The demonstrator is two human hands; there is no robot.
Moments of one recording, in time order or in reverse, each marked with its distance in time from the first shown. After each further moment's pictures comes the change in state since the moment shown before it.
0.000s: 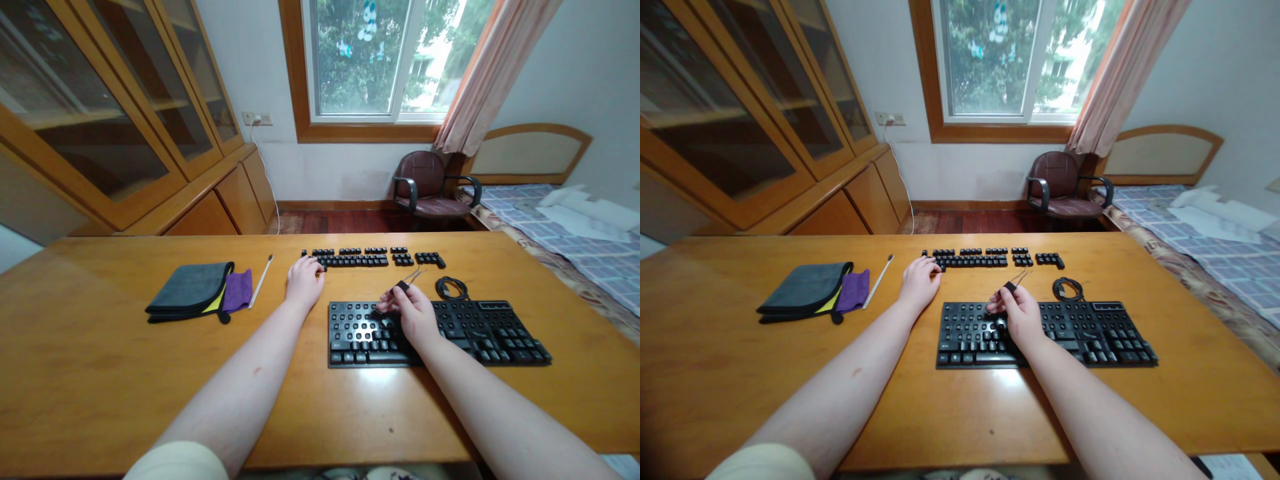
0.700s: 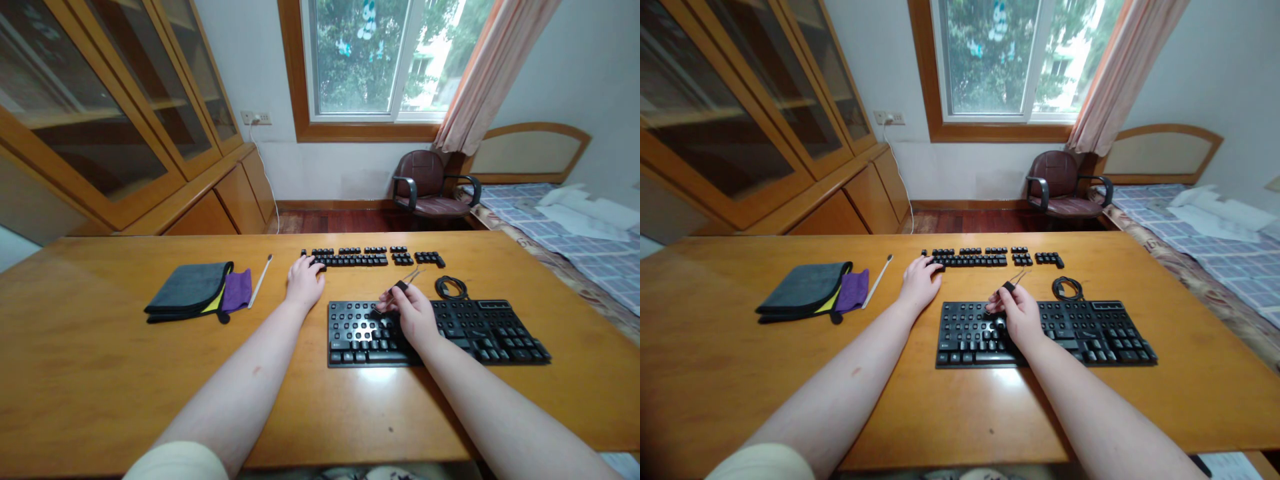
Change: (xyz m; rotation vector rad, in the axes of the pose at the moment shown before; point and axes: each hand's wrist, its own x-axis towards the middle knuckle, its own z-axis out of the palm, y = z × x) left_hand 0.000 -0.003 0.004 0.070 -0.035 -0.001; right_hand 0.000 0.000 0.000 -0.010 -0.010 -0.008
